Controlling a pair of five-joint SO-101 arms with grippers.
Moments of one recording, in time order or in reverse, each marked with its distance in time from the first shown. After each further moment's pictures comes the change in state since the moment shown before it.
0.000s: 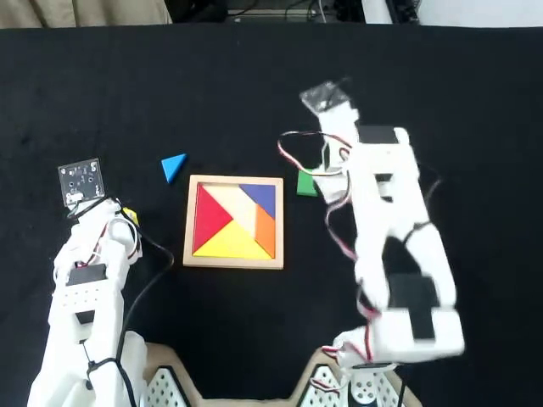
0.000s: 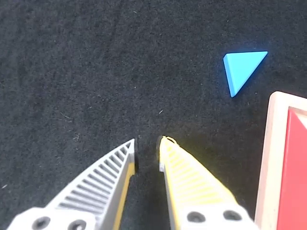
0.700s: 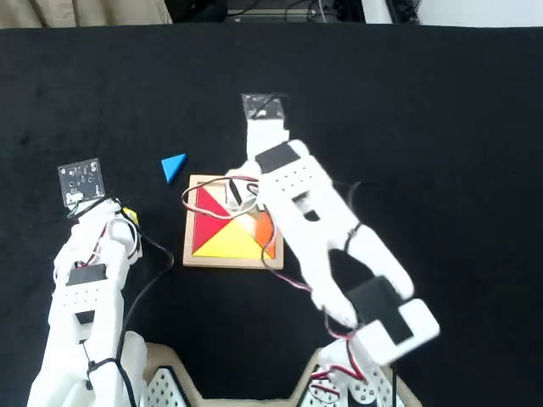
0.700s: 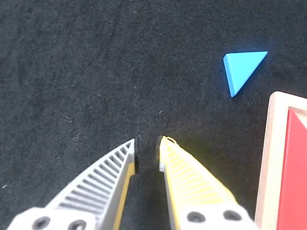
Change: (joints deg) left arm 0.0 0.0 0.0 0.0 0.0; right arm -23.3 7.3 0.0 -5.6 -47.5
